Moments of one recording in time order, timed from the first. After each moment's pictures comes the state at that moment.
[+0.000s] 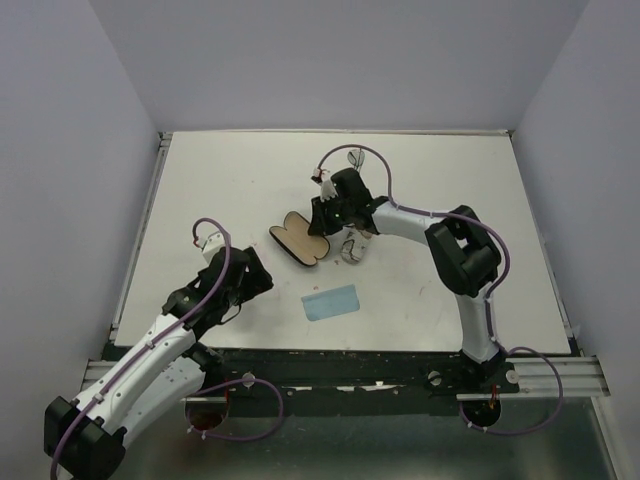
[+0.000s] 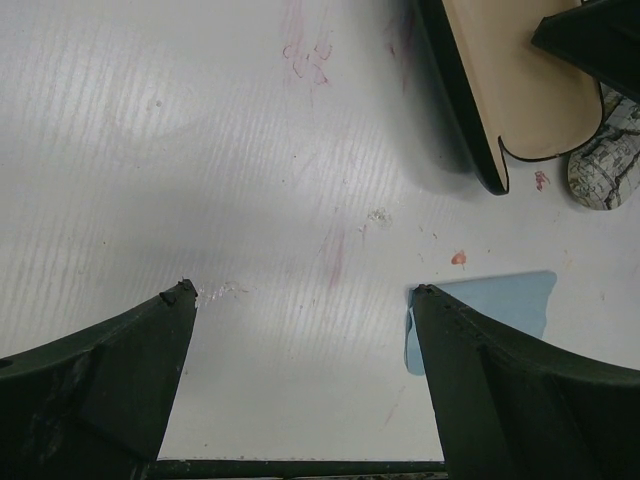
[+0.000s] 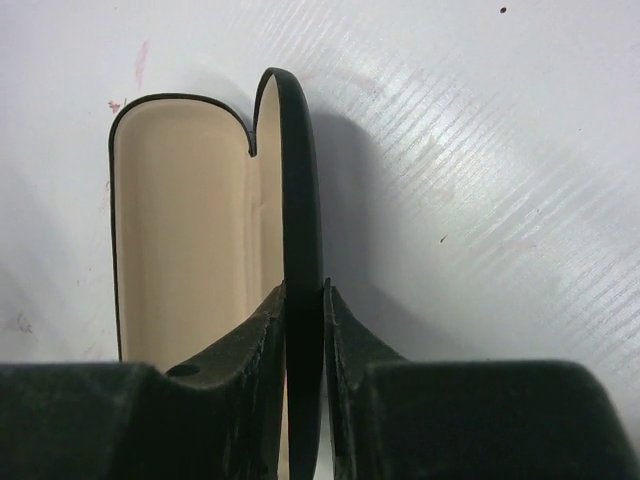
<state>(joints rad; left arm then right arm) -0.54 0.72 0.53 -0.61 -0.28 -0.87 0.64 2.10 1.43 -0.05 -0.37 0.21</state>
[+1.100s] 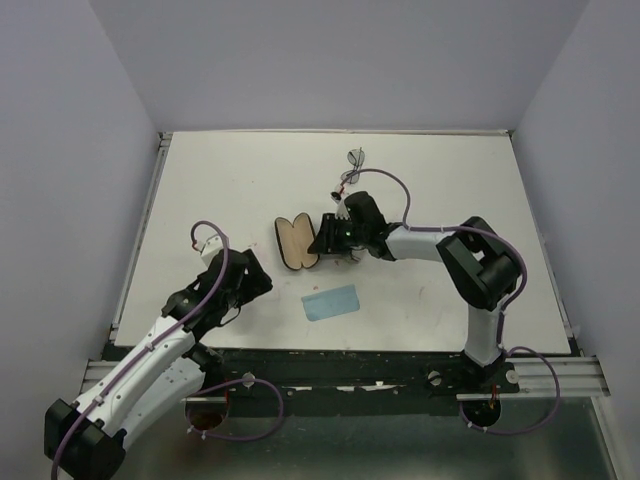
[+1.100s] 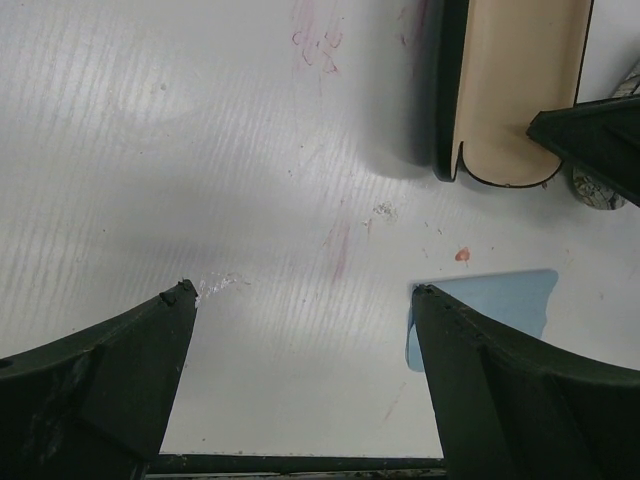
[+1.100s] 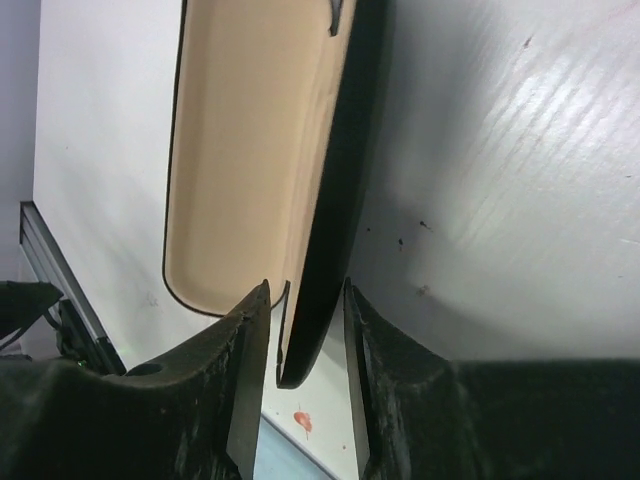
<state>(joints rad) -0.54 0.71 0.51 -0.62 -0.27 -0.90 0.67 1.94 1.08 0.24 -0.39 0.61</state>
